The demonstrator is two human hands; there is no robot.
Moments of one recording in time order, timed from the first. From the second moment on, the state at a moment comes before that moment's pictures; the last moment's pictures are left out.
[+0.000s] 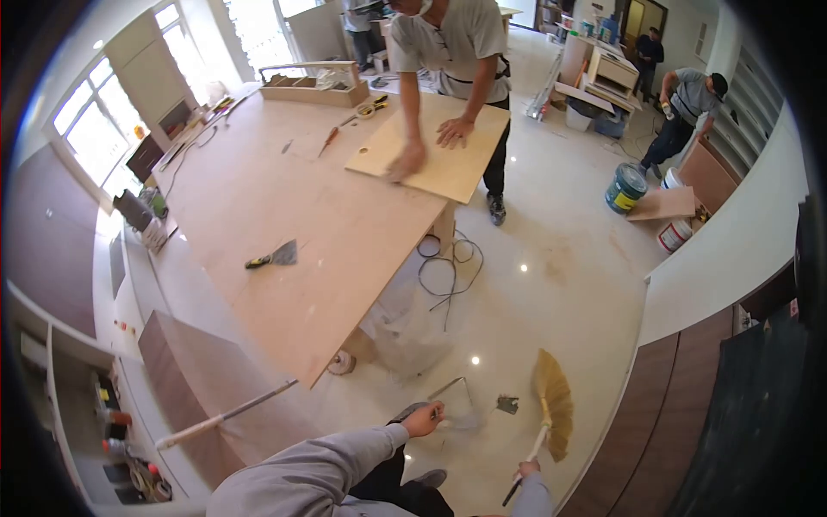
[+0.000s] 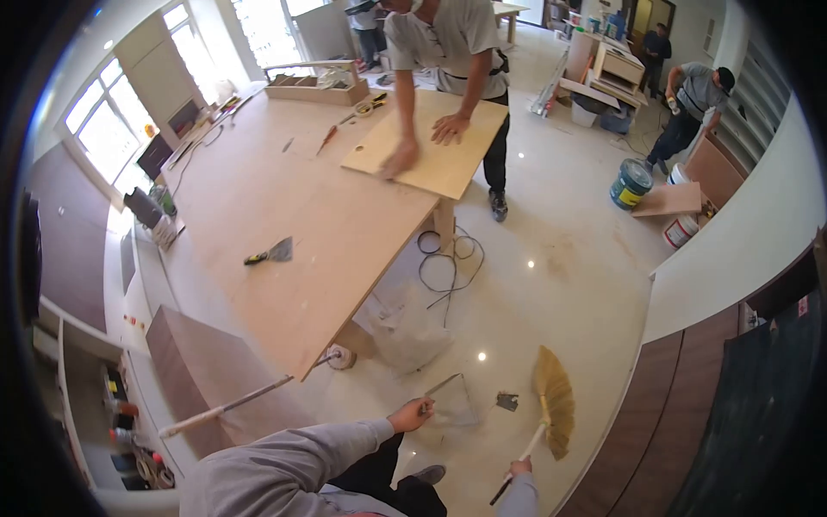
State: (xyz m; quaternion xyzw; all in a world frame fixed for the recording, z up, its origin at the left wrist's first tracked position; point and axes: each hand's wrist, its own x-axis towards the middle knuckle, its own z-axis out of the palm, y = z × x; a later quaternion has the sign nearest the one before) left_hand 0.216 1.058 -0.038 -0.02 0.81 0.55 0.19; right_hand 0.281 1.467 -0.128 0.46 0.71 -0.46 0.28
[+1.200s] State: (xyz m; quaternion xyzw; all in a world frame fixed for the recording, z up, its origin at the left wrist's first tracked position) left_hand 0.313 1.042 -0.155 -0.02 0.88 0.38 0.28; right_hand 0.456 1.262 -0.050 0.41 0.74 -0.33 0.42
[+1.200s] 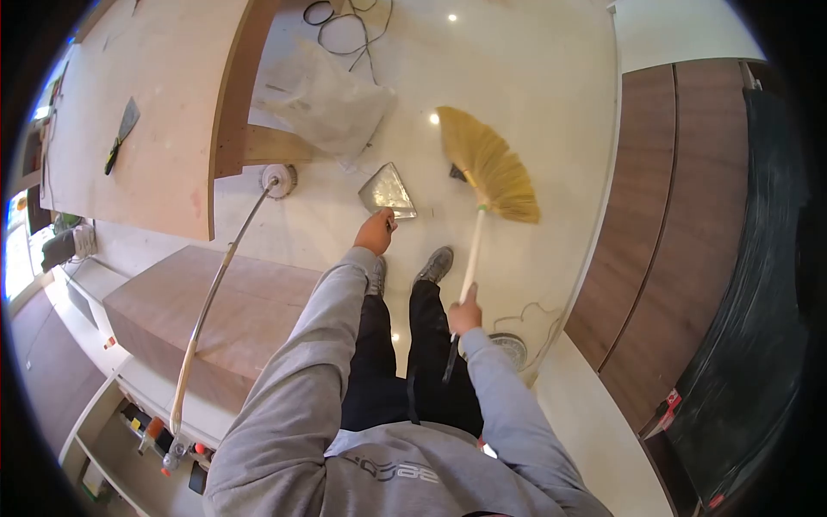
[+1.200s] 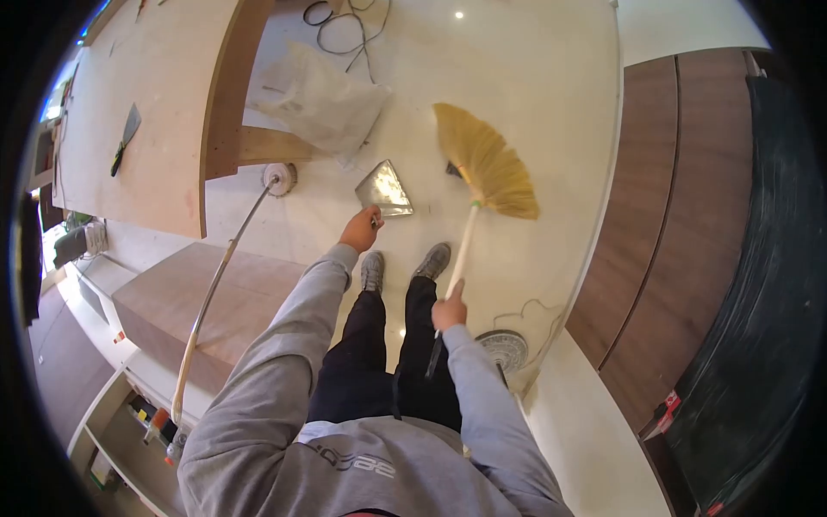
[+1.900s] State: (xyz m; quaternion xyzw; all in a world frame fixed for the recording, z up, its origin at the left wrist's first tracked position) left_hand 0.341 1.021 -0.153 0.05 0.89 0.34 0.29; right_hand 0.600 1.302 0.095 0.24 0.86 -0.37 0.25
